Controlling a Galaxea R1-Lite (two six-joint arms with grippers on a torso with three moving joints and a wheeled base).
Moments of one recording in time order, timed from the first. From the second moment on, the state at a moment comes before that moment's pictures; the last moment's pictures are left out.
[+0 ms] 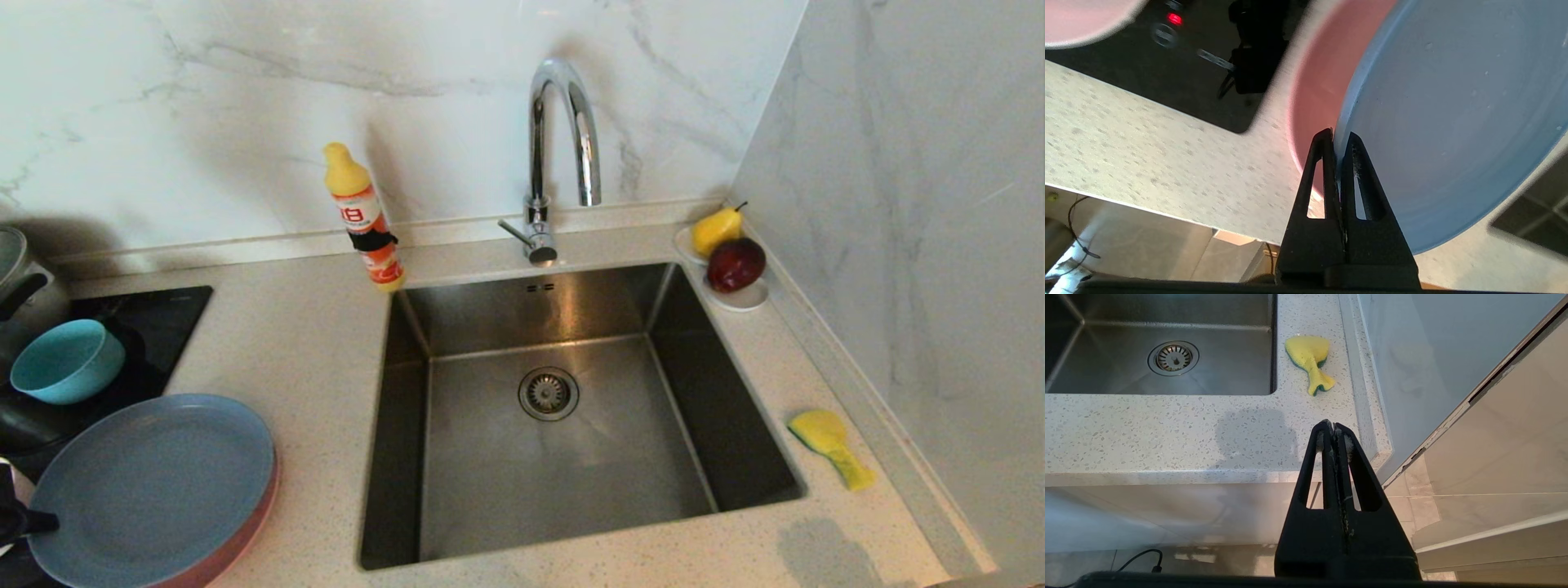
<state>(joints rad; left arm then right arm) 0.82 1.54 -0.86 0.41 -0.43 0.09 -0.01 0.00 0.00 0.00 0.00 -0.06</state>
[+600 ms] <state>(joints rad) 0.86 1.60 -0.80 0.39 -0.52 0.14 -0.01 0.00 0.00 0.00 0.00 -0.06</state>
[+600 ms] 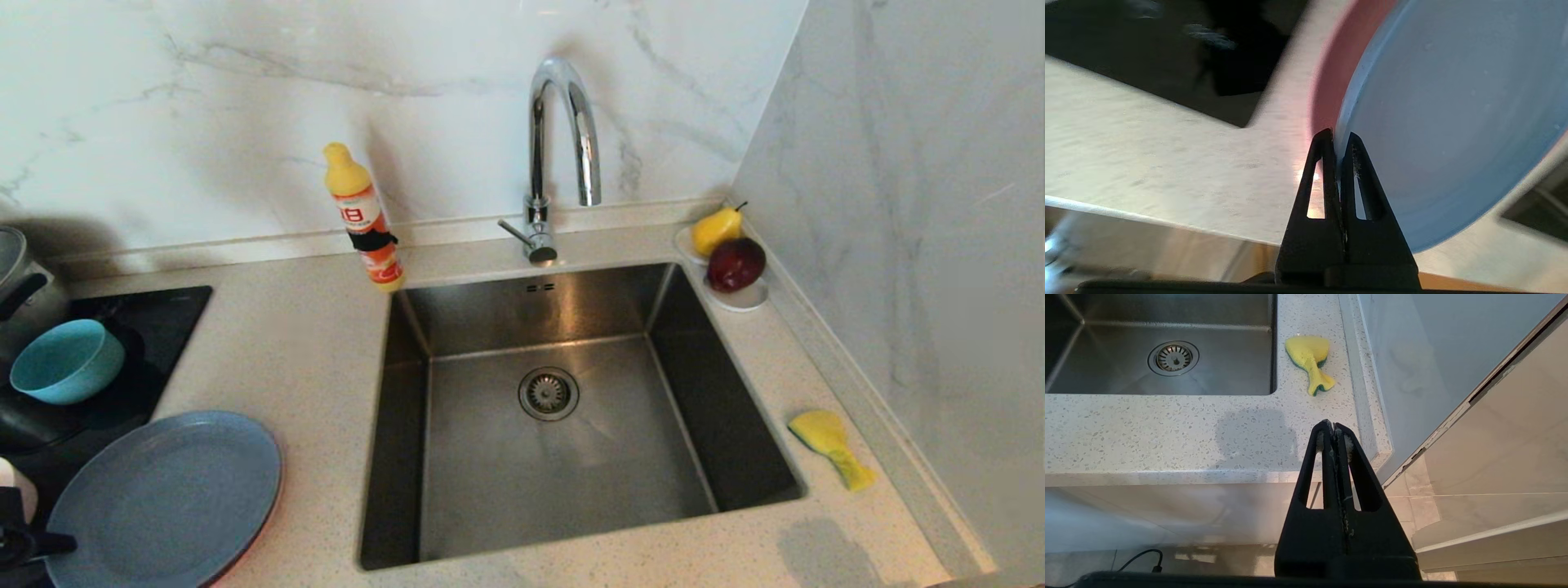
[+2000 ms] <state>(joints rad) 0.87 1.61 -0.84 0.33 -0.55 0.09 -0.01 0.00 0.00 0.00 0.00 -0.06</state>
